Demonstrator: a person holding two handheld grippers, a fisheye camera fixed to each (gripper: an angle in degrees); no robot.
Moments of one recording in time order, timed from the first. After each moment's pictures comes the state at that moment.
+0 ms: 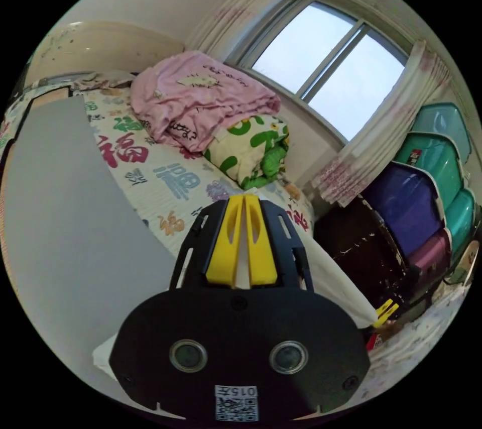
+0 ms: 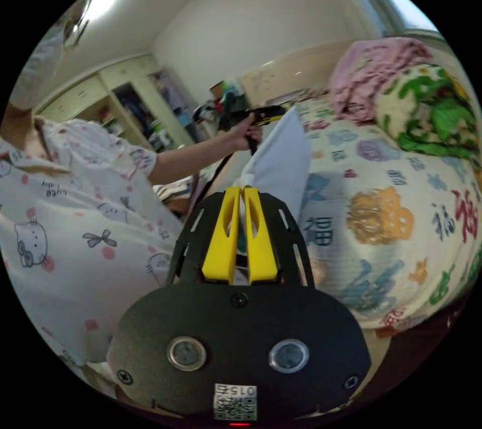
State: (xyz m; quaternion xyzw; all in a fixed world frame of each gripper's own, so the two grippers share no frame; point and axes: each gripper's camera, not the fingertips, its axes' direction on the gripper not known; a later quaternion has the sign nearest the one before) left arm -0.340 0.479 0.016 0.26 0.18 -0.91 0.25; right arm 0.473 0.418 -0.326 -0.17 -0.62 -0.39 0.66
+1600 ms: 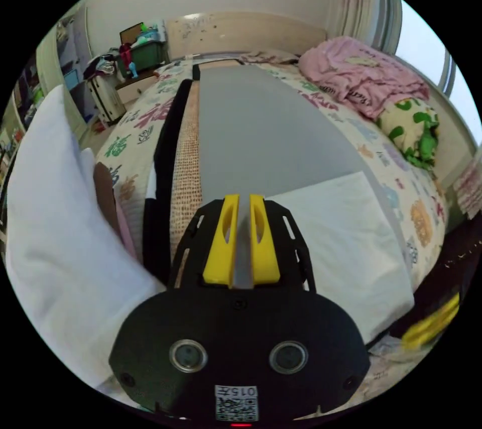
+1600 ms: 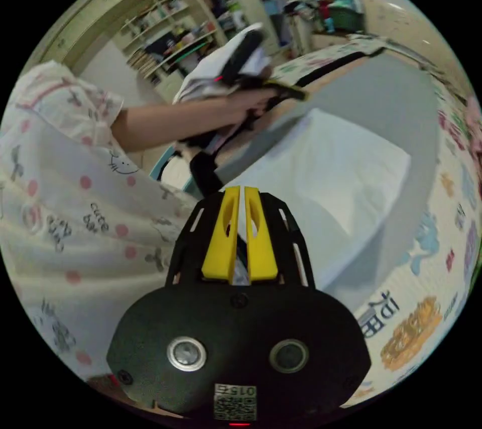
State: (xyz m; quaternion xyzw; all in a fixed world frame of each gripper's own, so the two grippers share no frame) left arm -0.078 0.112 0.011 -0.14 0.14 -0.96 0.19; right arm 0.246 0.608 -0.024 -0.24 -0.54 -0.60 0.53
